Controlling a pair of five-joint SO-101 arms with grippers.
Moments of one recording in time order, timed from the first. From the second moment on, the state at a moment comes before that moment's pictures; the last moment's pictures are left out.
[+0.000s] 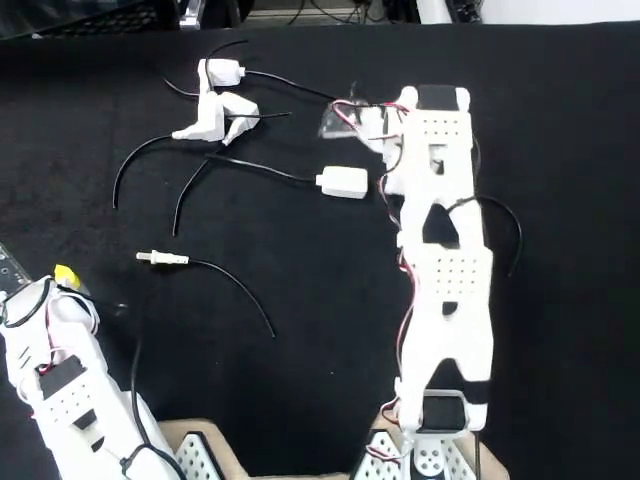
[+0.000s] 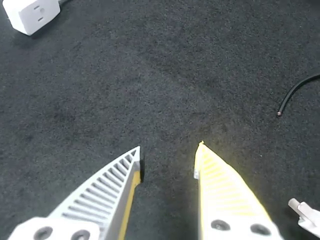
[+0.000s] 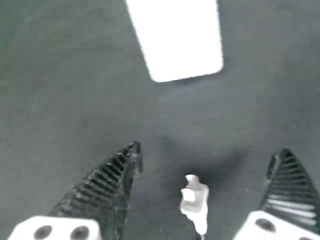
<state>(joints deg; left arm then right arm) -43.9 -64.4 91.8 13.9 1.5 0.3 51.6 -51.4 99.1 80.8</state>
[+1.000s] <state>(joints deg) -43.9 -64.4 91.8 13.9 1.5 -15.6 43.6 -28.2 81.3 81.4</state>
